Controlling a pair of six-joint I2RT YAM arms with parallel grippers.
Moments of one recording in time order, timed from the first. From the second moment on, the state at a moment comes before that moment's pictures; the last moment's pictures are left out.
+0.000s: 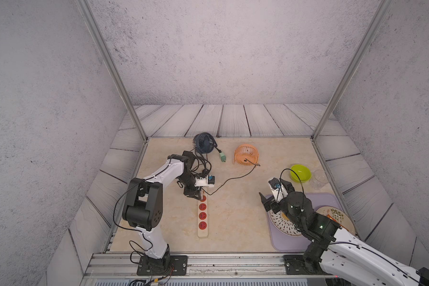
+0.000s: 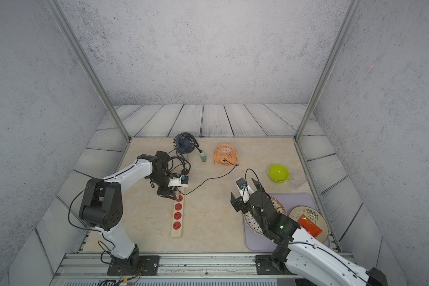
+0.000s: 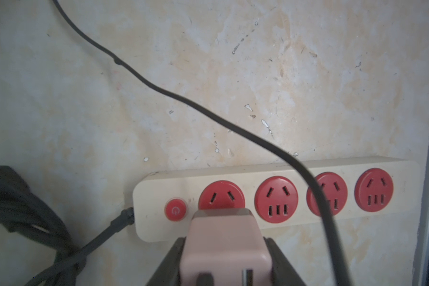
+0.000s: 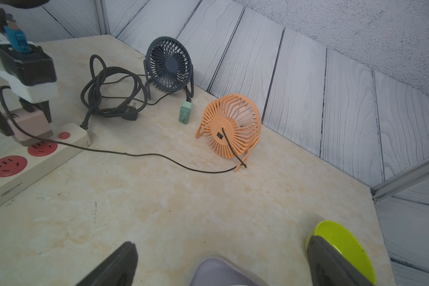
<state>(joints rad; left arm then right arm) -0.28 1.79 1.28 -1.05 0.38 1.27 0.81 0.71 0.51 -0.20 0.38 -0.13</state>
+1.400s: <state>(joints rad) -0.39 1.83 1.30 -1.07 0.16 1.15 0.81 0.72 0.51 -0.20 0.38 -0.13</state>
